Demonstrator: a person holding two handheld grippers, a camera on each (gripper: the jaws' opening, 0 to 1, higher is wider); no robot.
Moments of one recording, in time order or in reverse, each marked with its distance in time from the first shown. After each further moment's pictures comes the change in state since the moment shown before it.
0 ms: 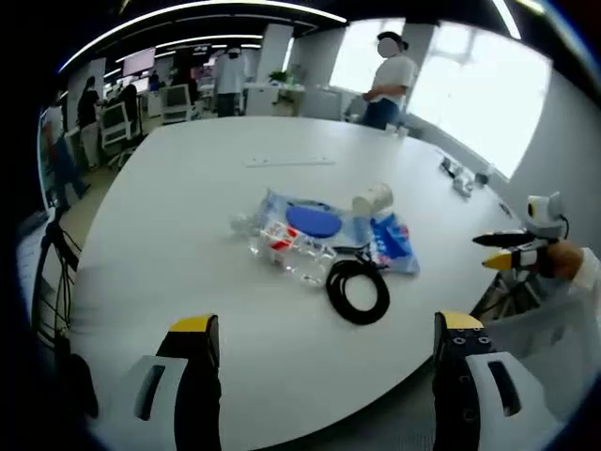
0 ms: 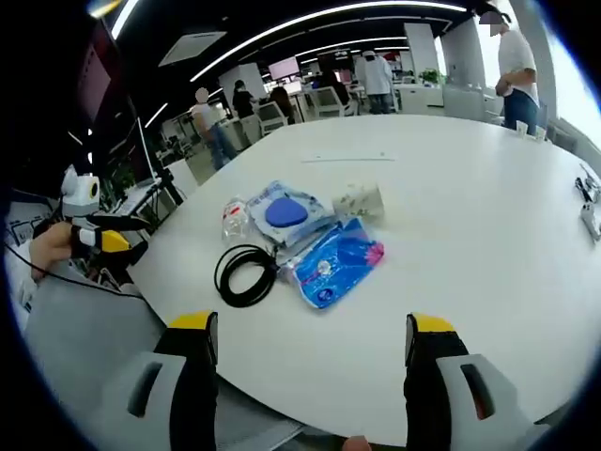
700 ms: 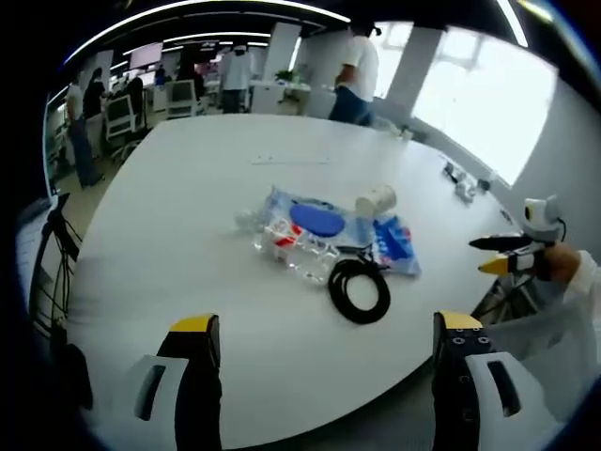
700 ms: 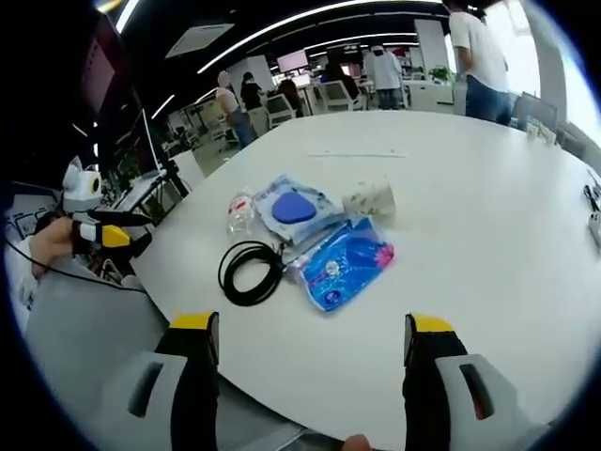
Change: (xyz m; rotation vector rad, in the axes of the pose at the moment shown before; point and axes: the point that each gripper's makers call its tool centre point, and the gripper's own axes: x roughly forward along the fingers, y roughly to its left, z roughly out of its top) left arm -0.002 0.006 -0.003 -0.040 -0.003 0.001; right arm 0.010 0.008 0.003 -0.031 0.037 0.033
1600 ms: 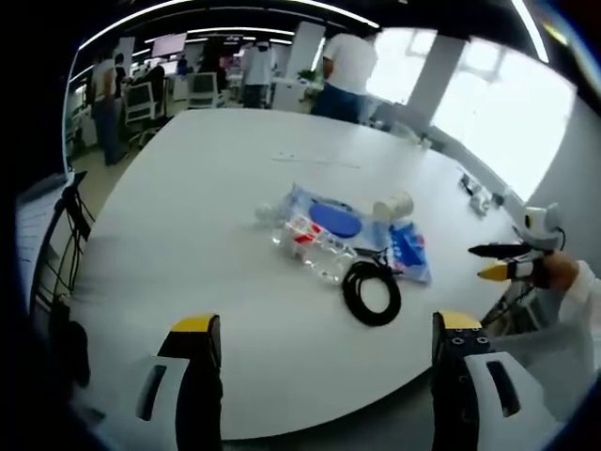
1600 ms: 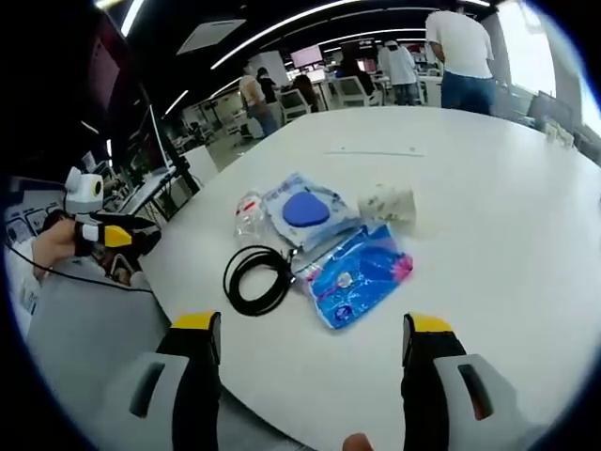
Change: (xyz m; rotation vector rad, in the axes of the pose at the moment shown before) left arm -0.005 0.014 -0.002 -0.083 -0.008 0.062; right arm 0.024 0.004 0.014 -0.025 0.024 0.082
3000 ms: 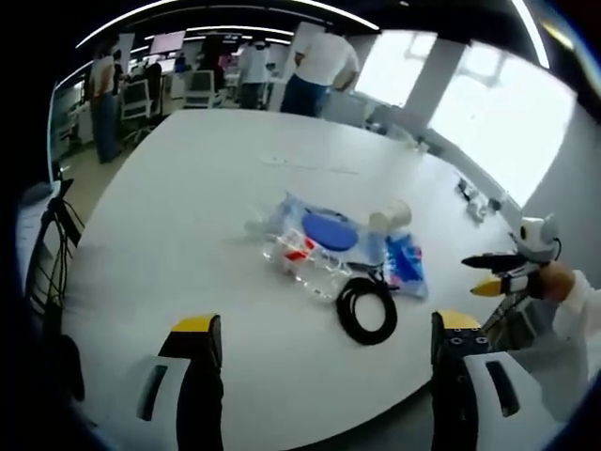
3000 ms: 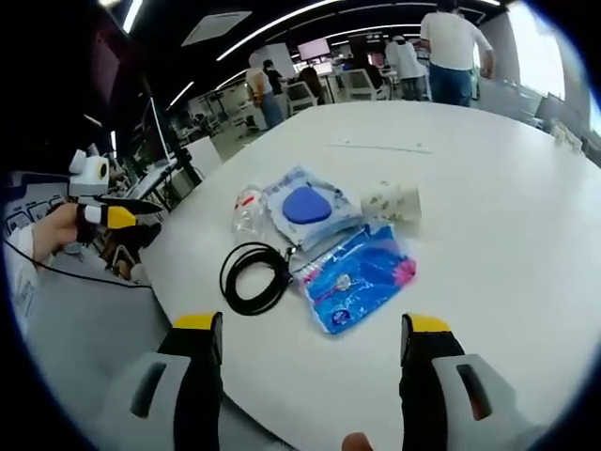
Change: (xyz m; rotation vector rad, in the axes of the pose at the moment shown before) left arm 0.023 -0.004 0.021 -0.011 0.001 -0.032; right arm 0.012 -0.003 -0.001 -0.024 0.038 0.020
